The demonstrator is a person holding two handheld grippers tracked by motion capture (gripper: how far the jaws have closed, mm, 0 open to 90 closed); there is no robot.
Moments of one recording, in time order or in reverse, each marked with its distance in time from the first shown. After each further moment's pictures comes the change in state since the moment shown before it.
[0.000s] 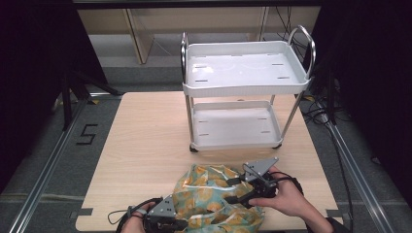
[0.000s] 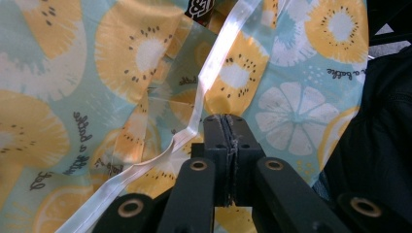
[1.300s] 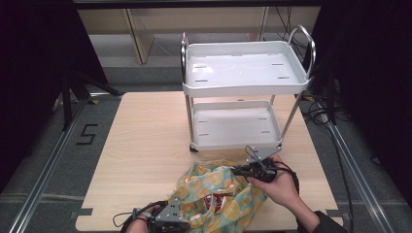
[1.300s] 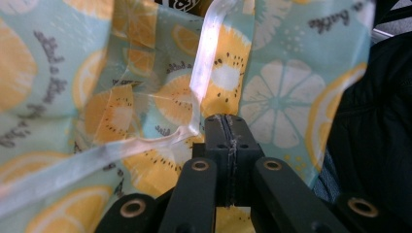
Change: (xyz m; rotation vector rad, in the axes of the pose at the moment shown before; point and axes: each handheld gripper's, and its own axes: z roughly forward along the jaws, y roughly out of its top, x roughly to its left) left arm -0.010 0.006 0.006 0.055 0.026 0.084; right arm -0.033 -0.002 -0.004 0.021 -0.267 0.168
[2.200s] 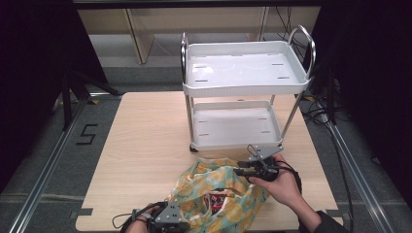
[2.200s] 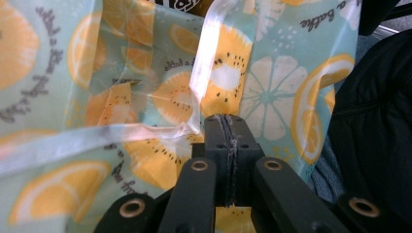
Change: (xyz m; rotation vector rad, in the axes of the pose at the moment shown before) left arm -0.001 -0.001 -0.002 0.002 0.021 0.012; right arm -0.011 -0.005 -0.002 0.019 -0.023 -0.011
